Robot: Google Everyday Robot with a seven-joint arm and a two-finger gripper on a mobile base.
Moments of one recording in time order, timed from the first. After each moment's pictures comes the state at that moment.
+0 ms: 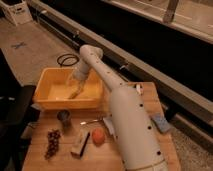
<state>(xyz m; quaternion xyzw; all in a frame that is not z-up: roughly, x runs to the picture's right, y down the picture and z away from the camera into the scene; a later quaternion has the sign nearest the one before) -0.188 -0.007 0.899 -0.23 -0.43 -0.36 0.80</state>
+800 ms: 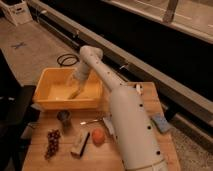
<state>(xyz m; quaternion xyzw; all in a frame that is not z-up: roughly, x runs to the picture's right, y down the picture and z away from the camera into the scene) -0.188 -0.005 0.913 -0.23 -0.41 -0.36 0.81</state>
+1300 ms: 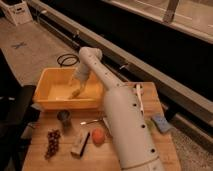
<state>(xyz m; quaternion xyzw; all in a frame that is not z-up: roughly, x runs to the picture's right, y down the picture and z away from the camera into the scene) -0.176 -0.014 0.938 -0.22 -0.38 -0.37 0.82</state>
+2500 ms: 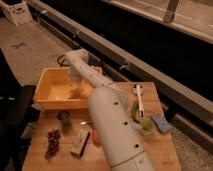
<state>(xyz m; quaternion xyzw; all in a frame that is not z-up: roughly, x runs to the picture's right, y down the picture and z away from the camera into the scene) -0.195 -0.007 0.985 -0.24 -0.26 -0.45 0.82</state>
